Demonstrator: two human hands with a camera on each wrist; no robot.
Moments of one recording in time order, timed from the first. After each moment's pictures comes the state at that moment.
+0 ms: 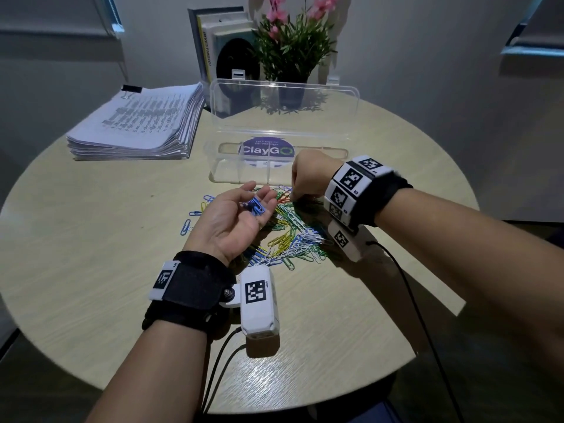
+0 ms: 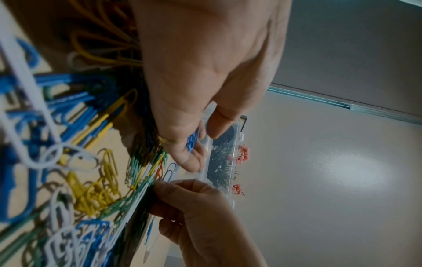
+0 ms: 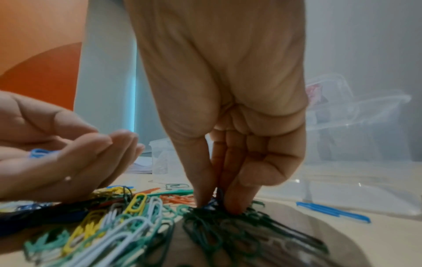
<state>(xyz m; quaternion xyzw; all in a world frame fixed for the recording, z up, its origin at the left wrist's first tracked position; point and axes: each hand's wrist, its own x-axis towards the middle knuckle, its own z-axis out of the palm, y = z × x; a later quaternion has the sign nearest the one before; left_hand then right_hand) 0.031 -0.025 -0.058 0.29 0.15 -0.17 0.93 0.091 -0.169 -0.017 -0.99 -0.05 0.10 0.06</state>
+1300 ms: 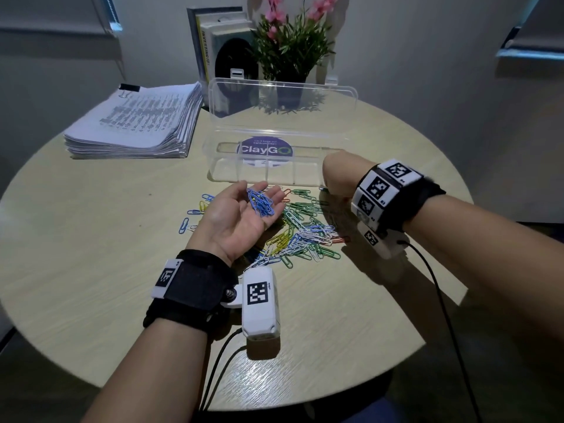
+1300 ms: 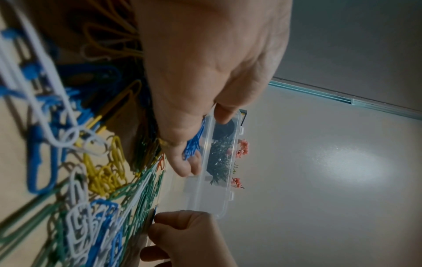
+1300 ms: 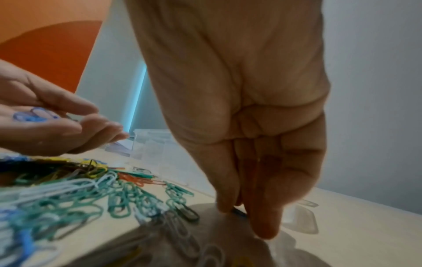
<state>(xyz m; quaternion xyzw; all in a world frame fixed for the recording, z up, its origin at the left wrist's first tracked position) 0.027 -0.031 -0.055 0.34 0.14 -0.20 0.91 0.075 -0.208 -0.012 -0.99 -0.04 0.11 -0.08</state>
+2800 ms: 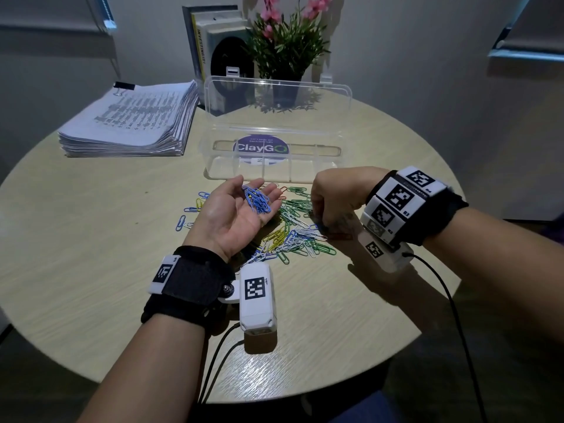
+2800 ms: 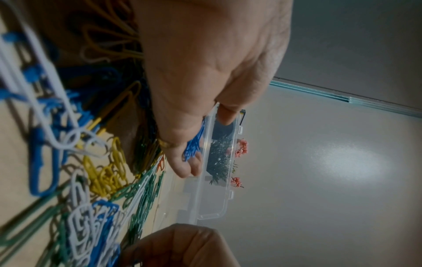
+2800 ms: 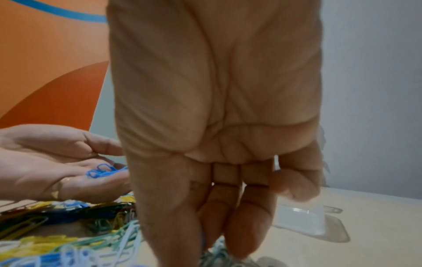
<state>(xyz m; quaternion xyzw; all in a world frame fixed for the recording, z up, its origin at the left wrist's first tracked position) 0.028 -0.029 -0.055 0.34 0.14 -0.20 0.91 0.043 -0.206 -0.007 -0.97 -0.13 0.21 -0.04</state>
